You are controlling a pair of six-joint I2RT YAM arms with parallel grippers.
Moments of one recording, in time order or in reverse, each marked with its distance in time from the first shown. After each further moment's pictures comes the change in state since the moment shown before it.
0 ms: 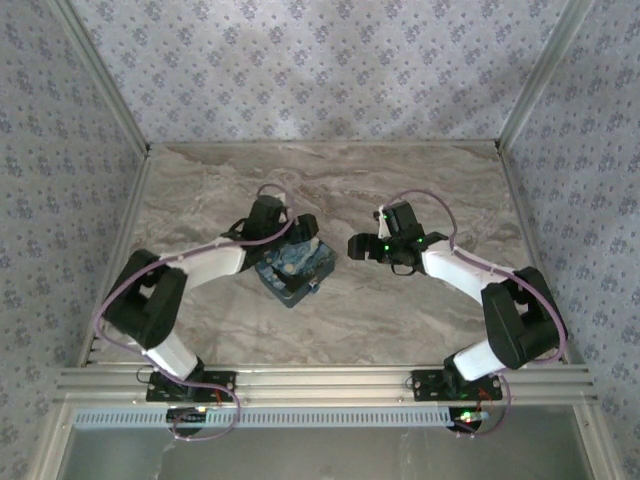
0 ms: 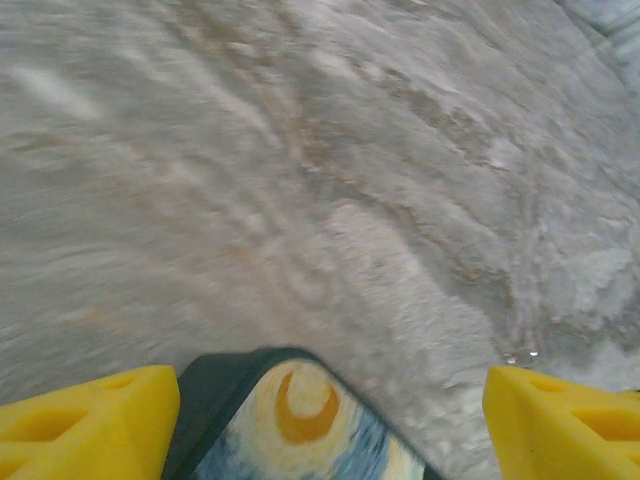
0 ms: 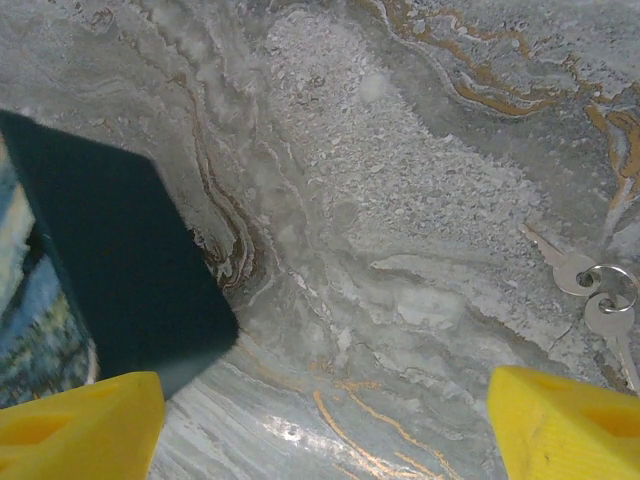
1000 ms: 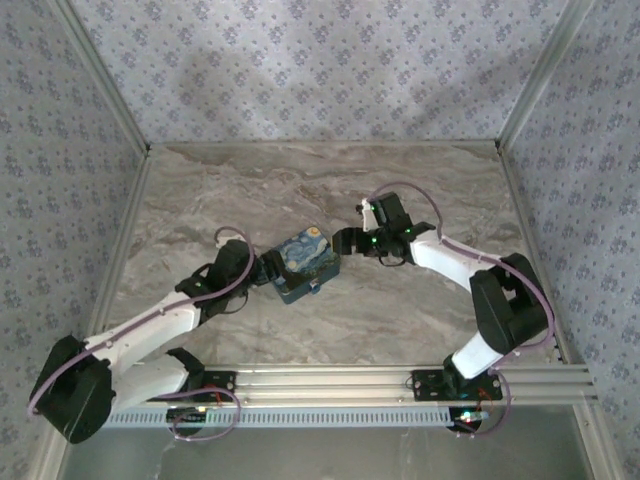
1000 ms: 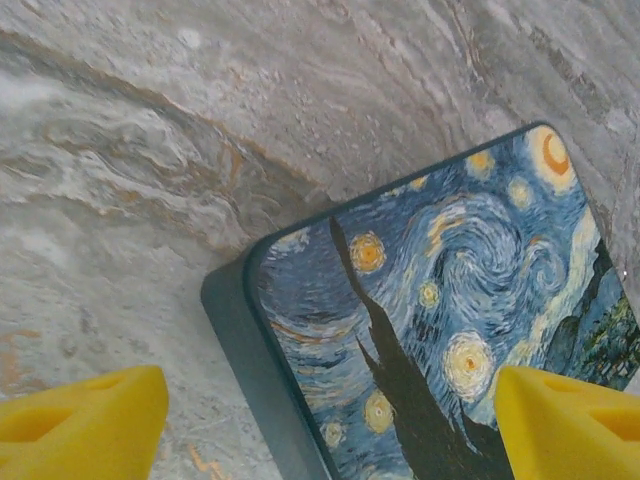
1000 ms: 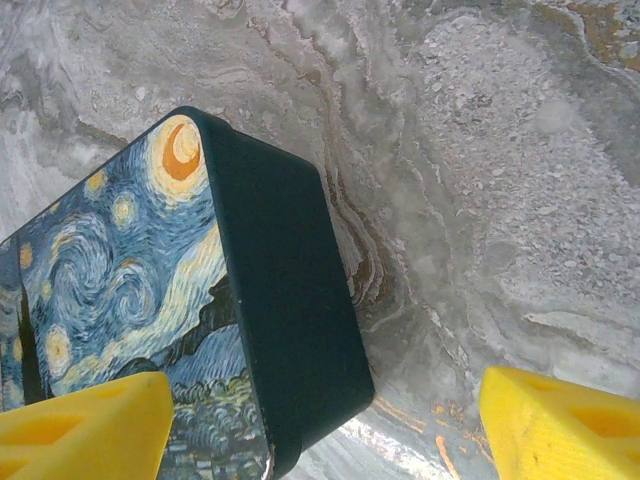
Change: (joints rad) left arm -0.052 -0.577 -0.412 -0.269 -0.227 -0.169; right arm 0.045 0.106 0.119 0.014 -0.137 -0.017
